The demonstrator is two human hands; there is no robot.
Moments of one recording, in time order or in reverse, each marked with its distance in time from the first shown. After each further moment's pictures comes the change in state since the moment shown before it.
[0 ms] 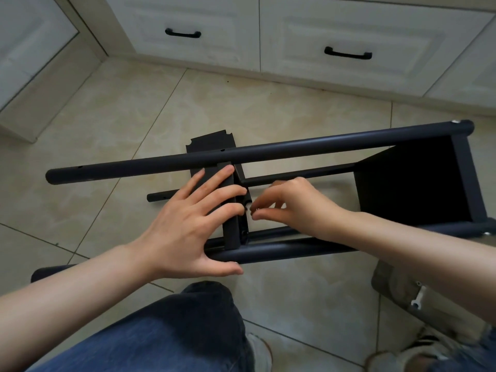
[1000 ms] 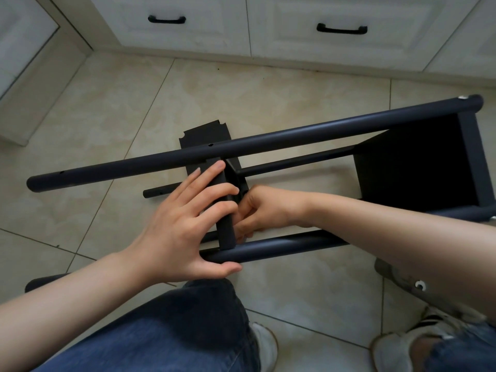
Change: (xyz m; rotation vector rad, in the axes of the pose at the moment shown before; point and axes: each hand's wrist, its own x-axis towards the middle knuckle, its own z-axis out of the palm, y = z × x) left_hand -0.003 0.009 0.003 -0.067 0.035 -0.026; right_hand 0.021 -0.006 0.026 0.431 -0.449 0.257
